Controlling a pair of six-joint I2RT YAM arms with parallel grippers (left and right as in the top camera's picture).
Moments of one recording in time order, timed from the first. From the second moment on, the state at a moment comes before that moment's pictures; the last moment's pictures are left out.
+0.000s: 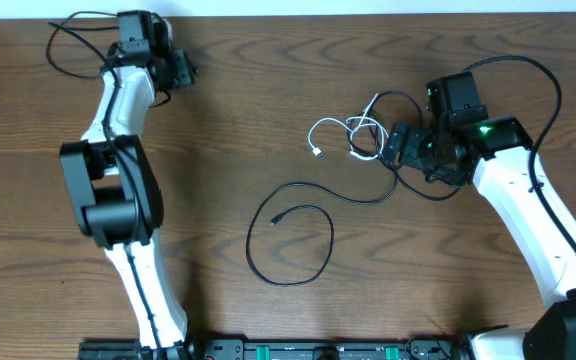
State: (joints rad) left arm 0.11 2.26 1.84 -0.54 0.18 -0.12; right arm 0.24 1.55 1.25 -0.89 -0.08 0.57
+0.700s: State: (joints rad) left arm -0.22 1.76 1.81 -1.22 0.43 -0.13; right arm 0.21 1.55 1.26 -0.97 -0.12 0.54
